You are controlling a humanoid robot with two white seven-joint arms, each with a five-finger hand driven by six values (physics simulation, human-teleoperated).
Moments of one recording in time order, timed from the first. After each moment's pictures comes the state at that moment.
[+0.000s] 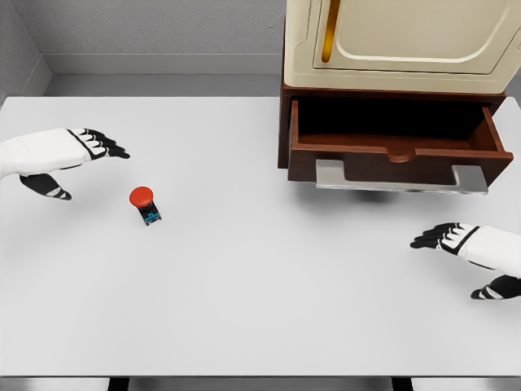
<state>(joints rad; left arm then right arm) -0.72 1.05 -0.83 -1.38 -0.30 -0.61 -0.34 0.26 -0.99 -0.09 -1.76 0.15 -0.61 0.61</state>
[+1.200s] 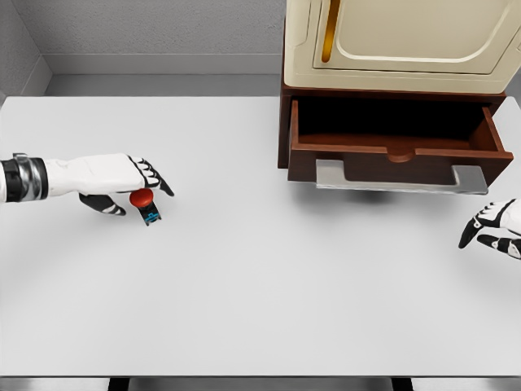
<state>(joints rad) -0.73 0.89 -0.87 -1.40 -0.36 -0.61 -0.46 0.32 -1.03 -0.25 -1.76 -0.07 -0.61 0.61</state>
